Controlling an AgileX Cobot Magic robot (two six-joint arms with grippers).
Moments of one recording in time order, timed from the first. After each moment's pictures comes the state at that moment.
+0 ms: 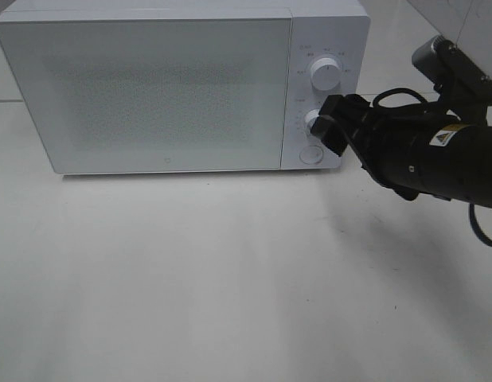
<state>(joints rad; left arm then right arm) 0.00 0.00 -0.51 -0.16 1.08 0.06 0.52 1.42 -0.52 0.51 -0.39 0.27</state>
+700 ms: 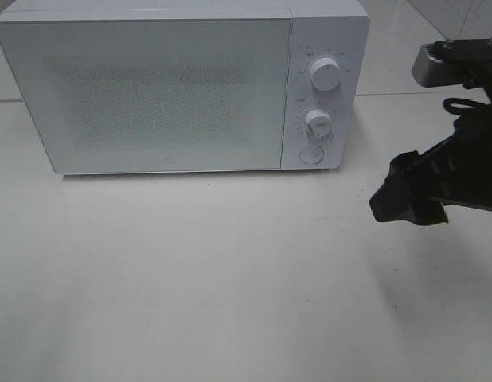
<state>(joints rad) 0.00 0.00 -0.51 -0.16 1.08 0.06 0.40 1.17 -0.69 0.10 0.56 0.04</state>
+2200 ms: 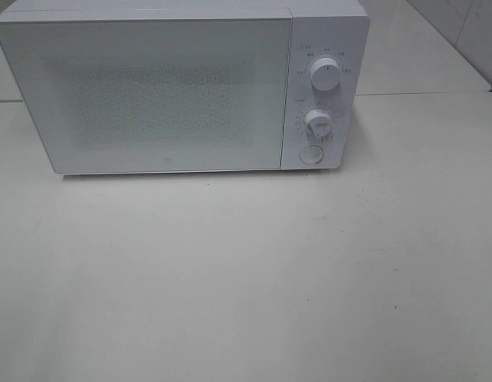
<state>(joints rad) 0.00 0.00 -0.51 -0.16 1.08 0.06 0.14 0.24 -0.71 -0.05 1.14 0.11</state>
